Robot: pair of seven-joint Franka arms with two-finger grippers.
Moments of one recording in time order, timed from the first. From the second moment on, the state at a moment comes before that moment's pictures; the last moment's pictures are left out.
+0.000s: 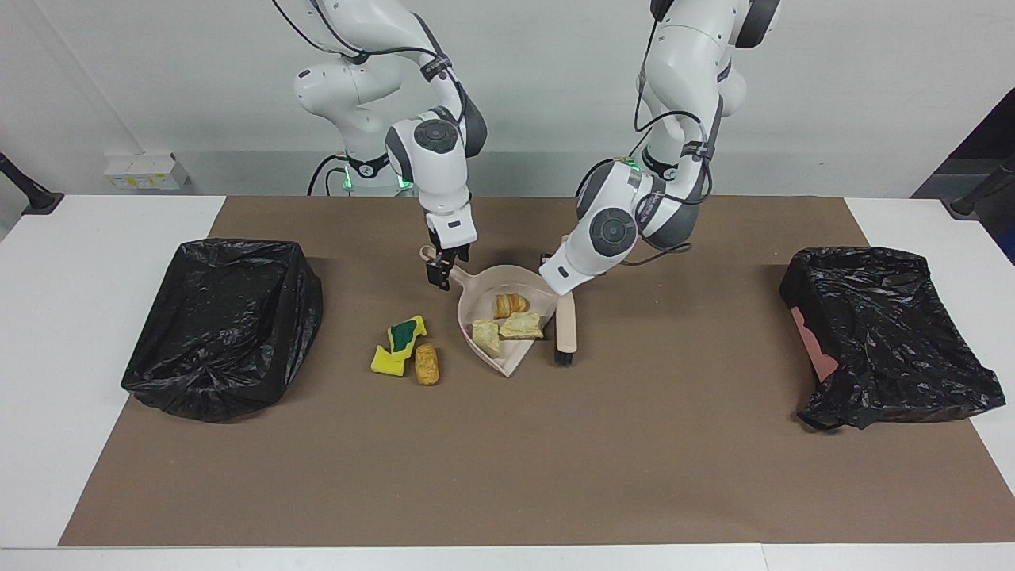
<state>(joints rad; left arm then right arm) -0.50 0.34 -0.16 -1.83 -0.31 1.81 -0.41 0.51 0.01 0.01 -2.32 -0.03 2.36 -0.59</state>
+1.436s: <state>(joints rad) -0.40 0.28 -0.12 -1.77 -0.18 1.59 -0.55 0.16 -0.22 -0.02 -2.12 -0.03 1.96 -0.91</state>
